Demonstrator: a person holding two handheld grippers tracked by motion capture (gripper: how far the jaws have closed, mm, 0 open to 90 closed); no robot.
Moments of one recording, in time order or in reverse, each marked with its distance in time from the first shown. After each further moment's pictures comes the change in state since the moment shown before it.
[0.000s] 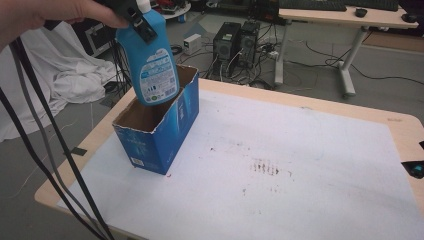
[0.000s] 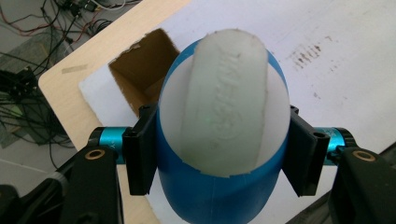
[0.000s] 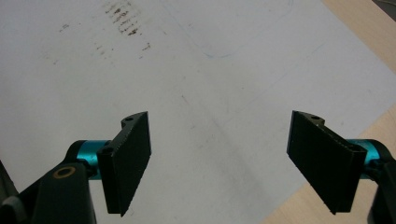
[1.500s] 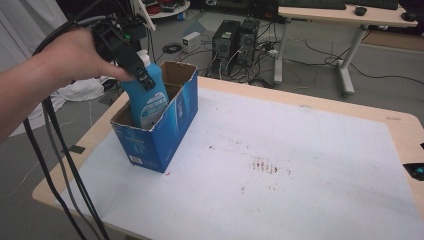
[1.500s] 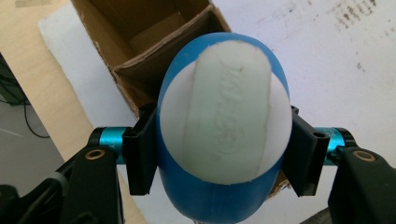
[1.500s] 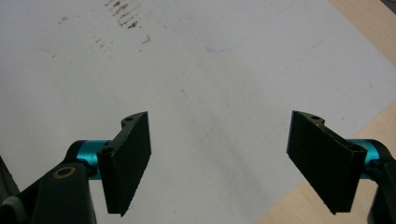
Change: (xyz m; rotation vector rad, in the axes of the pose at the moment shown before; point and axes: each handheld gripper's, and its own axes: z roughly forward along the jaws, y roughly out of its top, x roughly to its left) left arm 0.006 -0.048 0.092 0.128 -0.018 -0.067; right arm 0.000 -0.005 0.000 0.008 0.002 -0.007
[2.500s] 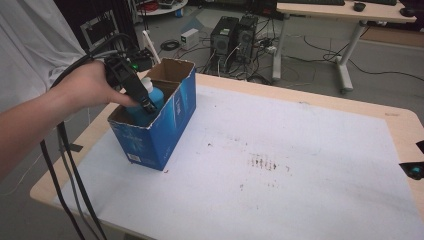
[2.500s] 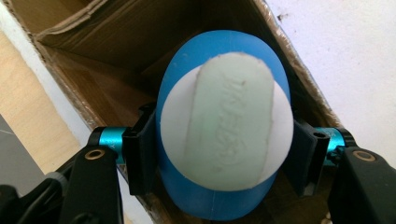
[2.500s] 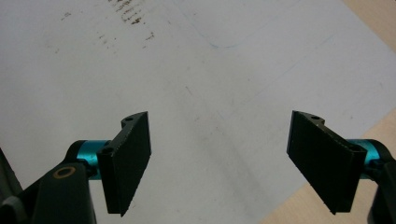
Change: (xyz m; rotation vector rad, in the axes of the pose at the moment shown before) left arm -0.003 -0.018 0.058 0.062 -0.007 0.055; right arm 0.002 -0.003 0.004 0.007 0.012 0.002
